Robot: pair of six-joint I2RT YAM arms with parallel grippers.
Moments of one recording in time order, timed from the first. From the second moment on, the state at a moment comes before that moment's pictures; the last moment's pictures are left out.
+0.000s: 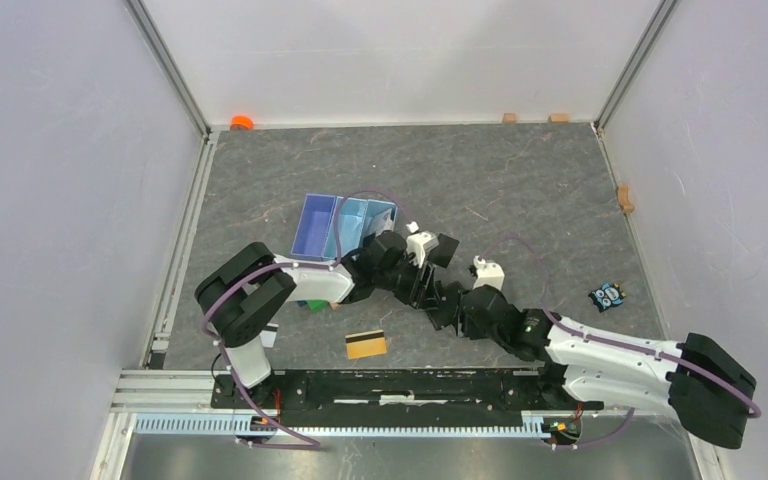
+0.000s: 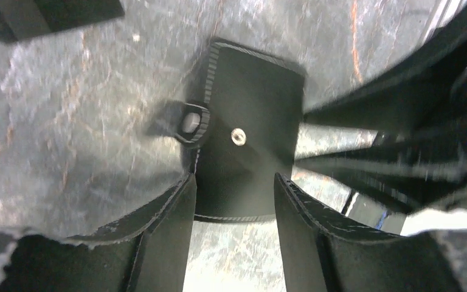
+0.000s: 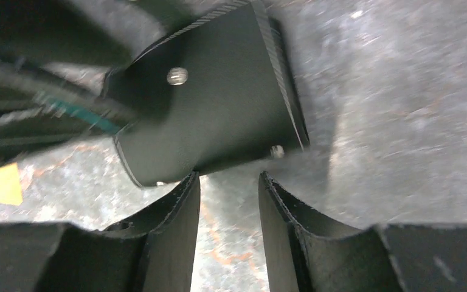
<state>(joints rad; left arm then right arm) -0.88 1.77 0.84 0.27 0.42 -0.42 1.03 0.97 0.32 -0.25 0.35 0.81</state>
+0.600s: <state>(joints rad) -0.94 1.43 0.79 0.03 0.27 -0.54 0.78 1.09 0.39 -0.12 0.25 0.52</state>
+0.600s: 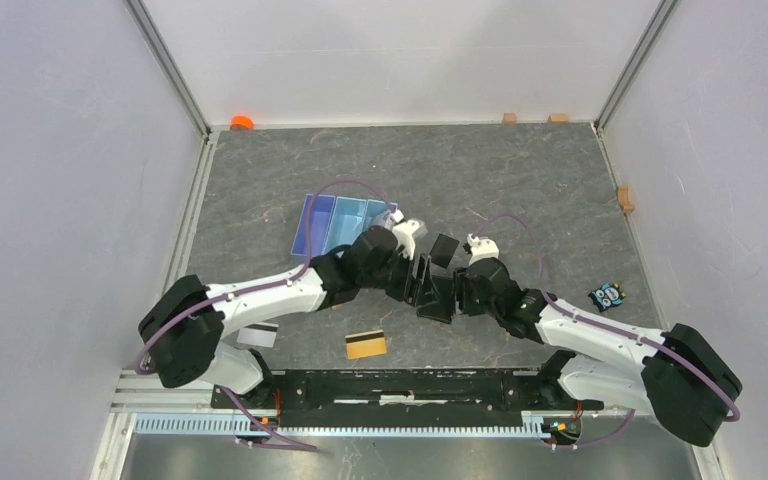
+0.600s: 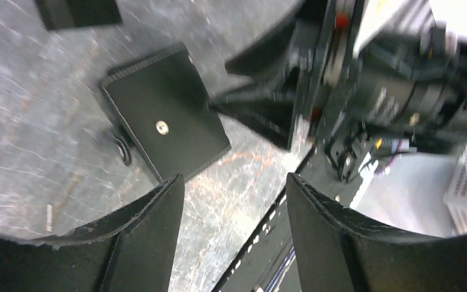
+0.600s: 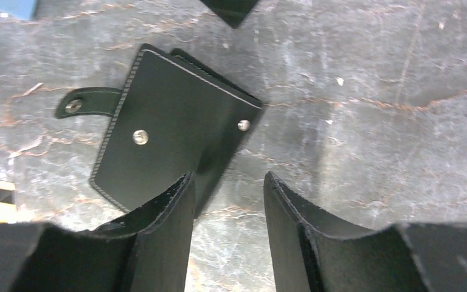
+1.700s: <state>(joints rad) -0.91 1.67 1.02 -0.28 0.08 -0.49 0.78 1.07 0.41 -0.13 0.13 0.57</state>
